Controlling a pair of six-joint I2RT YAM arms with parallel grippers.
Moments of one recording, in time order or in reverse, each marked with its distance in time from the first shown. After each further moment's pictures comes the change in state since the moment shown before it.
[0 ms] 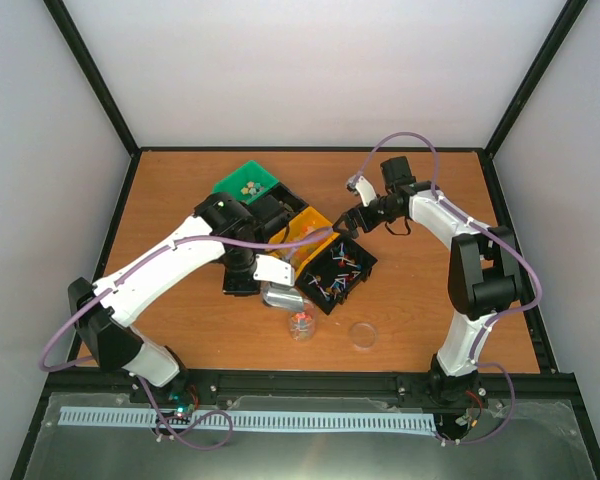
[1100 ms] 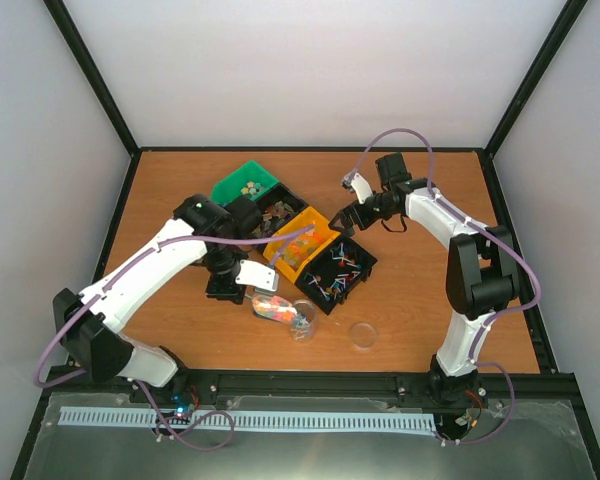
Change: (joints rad) left arm 0.163 -0.086 -0.146 0.027 0.179 0.240; right arm 0.027 0.008 0.044 -0.015 0.027 0.006
